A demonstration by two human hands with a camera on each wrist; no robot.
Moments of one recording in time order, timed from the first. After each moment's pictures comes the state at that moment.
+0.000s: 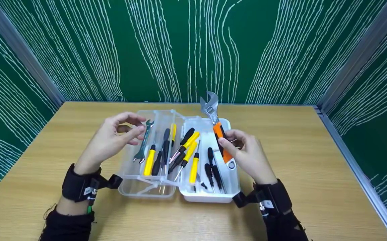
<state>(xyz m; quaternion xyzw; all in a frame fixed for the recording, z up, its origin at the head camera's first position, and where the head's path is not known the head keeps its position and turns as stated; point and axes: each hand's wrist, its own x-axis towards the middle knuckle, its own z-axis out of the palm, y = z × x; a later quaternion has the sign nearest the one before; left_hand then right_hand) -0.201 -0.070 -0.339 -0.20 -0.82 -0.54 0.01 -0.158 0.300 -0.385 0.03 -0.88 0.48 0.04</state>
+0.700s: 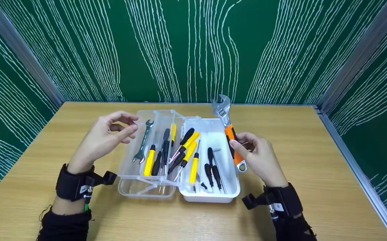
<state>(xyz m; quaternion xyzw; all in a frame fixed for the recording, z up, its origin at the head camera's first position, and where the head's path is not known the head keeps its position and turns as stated) -0.202 -0.084 -0.333 -0.17 -0.85 -0.49 0.02 -0.152 0.325 -0.394 0.02 -0.89 0.46 0.05</state>
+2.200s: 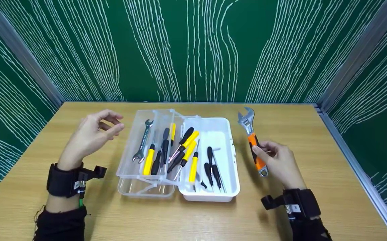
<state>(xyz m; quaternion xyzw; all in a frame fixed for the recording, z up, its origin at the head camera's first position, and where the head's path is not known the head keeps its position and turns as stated) -0.212 -0.112 -0.333 -0.11 -0.92 -0.38 0.05 -0.156 0.385 -0.432 -0.05 -0.90 0.43 0.00</state>
